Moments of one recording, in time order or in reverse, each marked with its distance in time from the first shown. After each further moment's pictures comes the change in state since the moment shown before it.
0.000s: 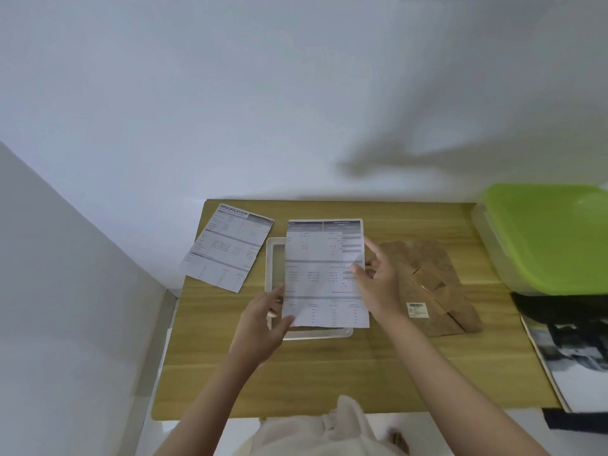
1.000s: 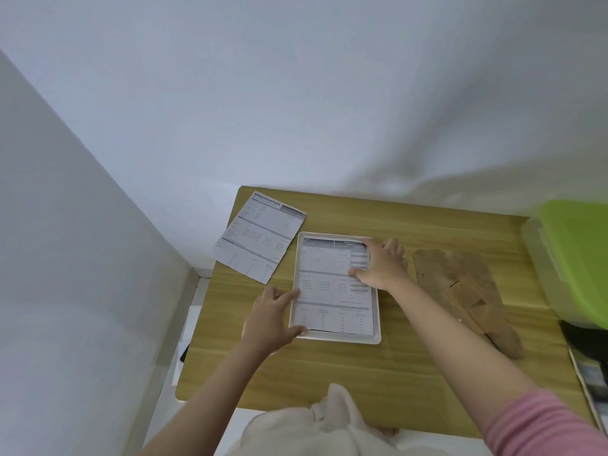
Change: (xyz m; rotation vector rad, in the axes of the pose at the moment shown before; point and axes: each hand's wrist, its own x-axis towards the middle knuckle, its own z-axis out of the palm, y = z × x) left_hand 0.017 -0.046 -0.008 0.390 -0.099 -0.126; right_hand 0.071 0.003 0.048 -1.063 -0.405 0.043
